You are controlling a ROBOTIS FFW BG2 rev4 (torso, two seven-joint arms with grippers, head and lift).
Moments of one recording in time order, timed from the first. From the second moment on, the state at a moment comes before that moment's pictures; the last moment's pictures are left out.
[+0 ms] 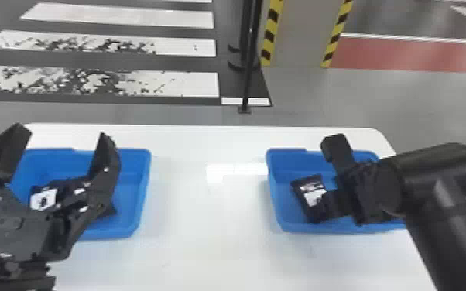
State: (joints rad) left arm 0.62 0.04 -0.01 -2.24 0.08 -0.36 -0.13; right arm -0.27 -0.32 0.16 -1.77 -0.32 1.57 -0.09
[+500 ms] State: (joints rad) left arm 0.62 0.04 -0.01 -2.24 0.08 -0.37 -0.13; right arm -0.23 -0.32 0.13 -1.77 -0.34 1.50 -0.09
